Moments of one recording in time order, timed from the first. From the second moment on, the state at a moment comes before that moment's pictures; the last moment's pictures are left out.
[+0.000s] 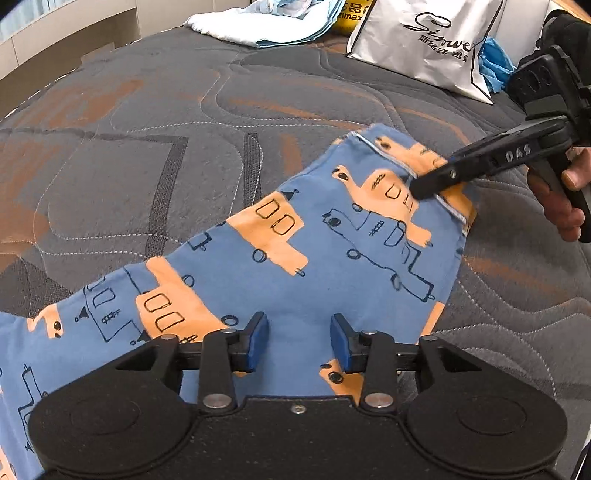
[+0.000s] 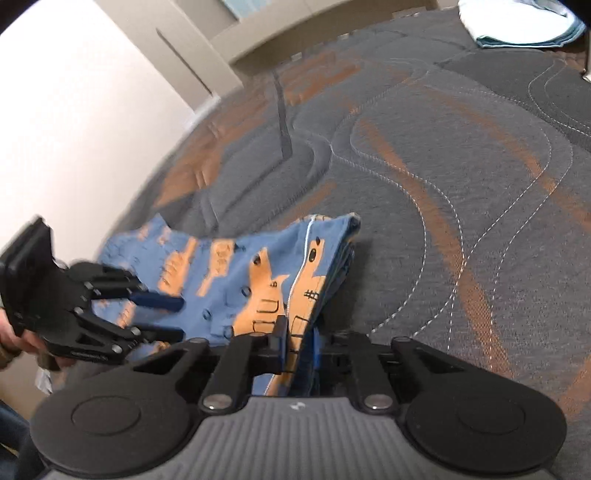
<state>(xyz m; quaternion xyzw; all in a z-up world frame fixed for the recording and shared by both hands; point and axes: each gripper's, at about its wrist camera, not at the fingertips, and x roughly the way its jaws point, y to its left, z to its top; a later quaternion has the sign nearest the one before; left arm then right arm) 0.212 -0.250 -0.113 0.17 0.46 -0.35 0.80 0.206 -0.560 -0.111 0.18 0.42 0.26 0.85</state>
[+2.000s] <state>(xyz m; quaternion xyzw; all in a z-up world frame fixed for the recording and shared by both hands) 0.278 -0.318 -0.087 0.06 0.46 -0.37 0.80 0.170 -0.556 -0.069 0.28 0.35 0.26 0.85</state>
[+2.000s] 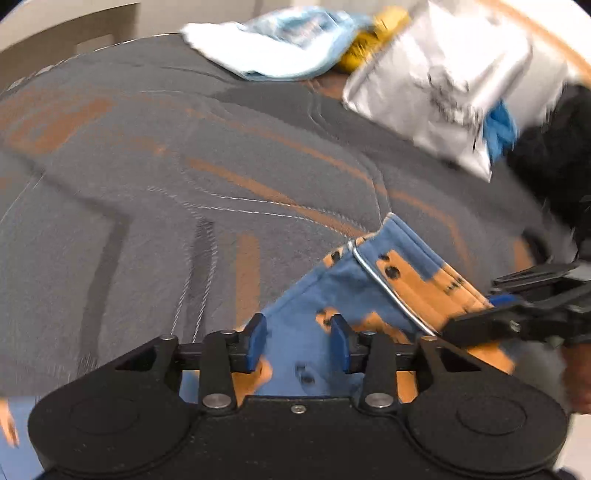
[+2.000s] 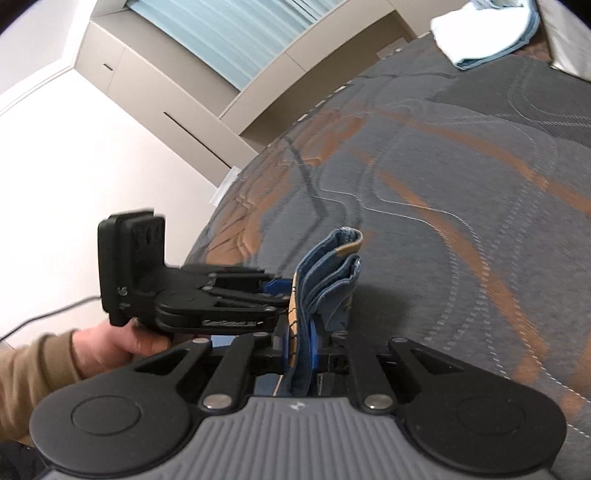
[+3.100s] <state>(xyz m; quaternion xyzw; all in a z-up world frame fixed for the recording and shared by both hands) 0.281 -0.204 -0.093 -0.08 0.52 -0.33 0.78 0.150 -0.380 -0.068 0.05 0.40 0.21 0.89</state>
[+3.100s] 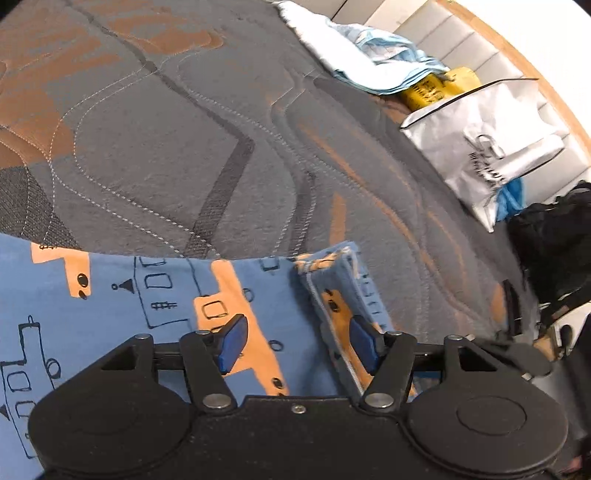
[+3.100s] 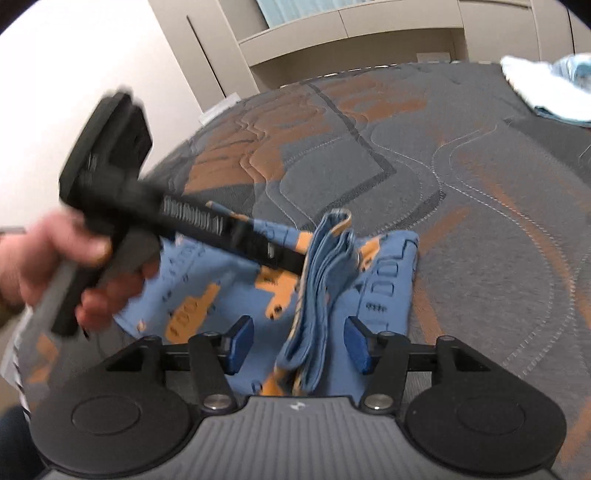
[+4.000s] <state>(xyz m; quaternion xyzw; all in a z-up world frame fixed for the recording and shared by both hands) 0.271 -0.213 -0.091 0.01 0.52 -0.33 0.79 0.116 -0.314 -0.078 -0.14 0.34 0.15 0.92</state>
